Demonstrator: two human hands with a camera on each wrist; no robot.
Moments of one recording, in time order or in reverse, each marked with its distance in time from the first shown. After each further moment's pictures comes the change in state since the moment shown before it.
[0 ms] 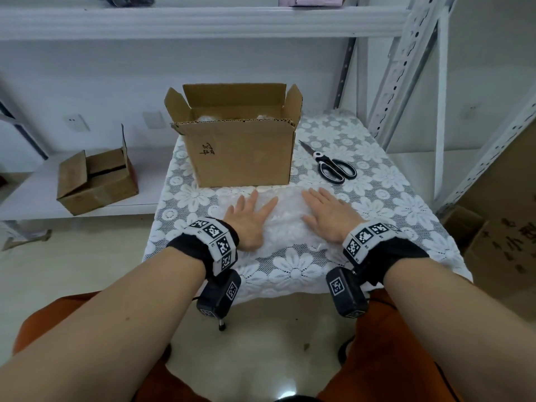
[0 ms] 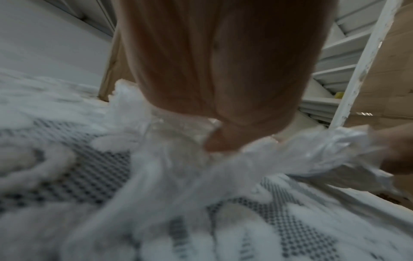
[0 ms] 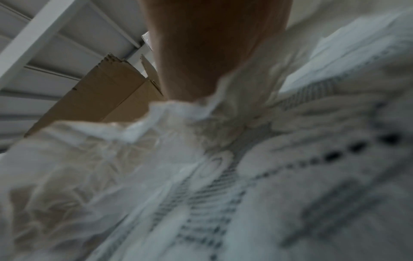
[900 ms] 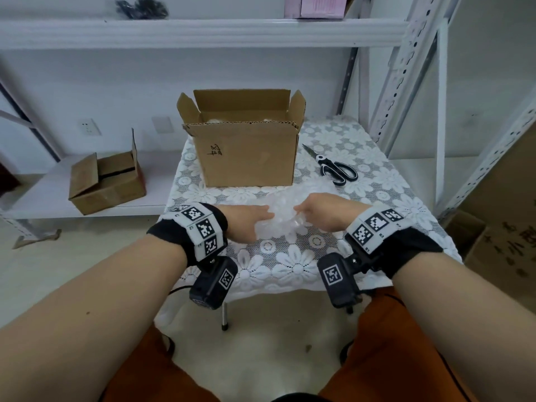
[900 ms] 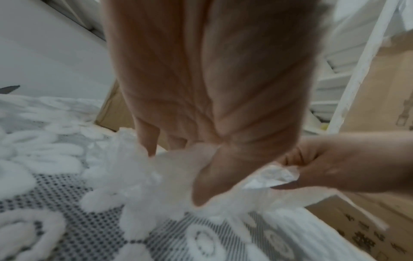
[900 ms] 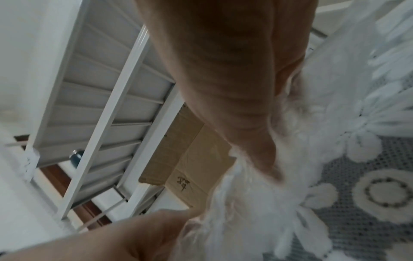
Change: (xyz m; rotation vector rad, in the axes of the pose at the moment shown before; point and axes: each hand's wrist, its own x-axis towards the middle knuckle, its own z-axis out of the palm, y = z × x) left_hand -0.045 0.000 -0.035 0.031 -0.123 0.080; right_hand -0.038 -0.042 -0.057 0.153 -0.087 -0.066
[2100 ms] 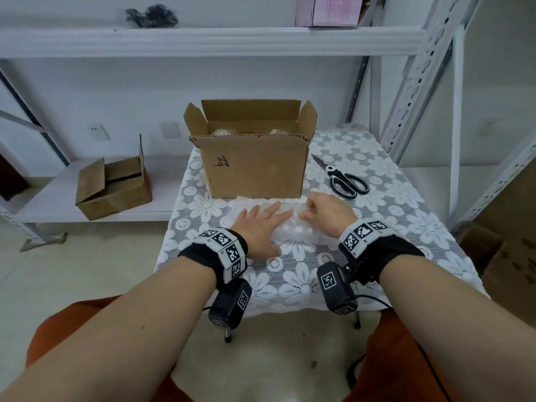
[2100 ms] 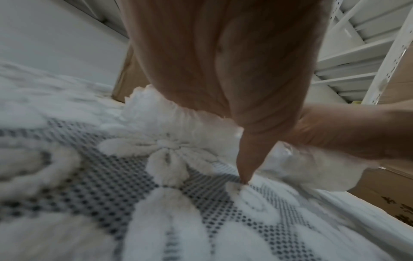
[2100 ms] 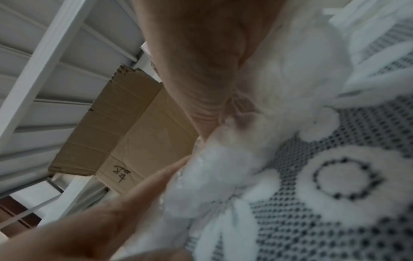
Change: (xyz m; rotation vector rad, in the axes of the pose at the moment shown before) left_hand 0.052 -0.012 0.027 0.013 0.213 0.008; right_hand 0.050 0.017 0.013 0.116 0.327 0.077
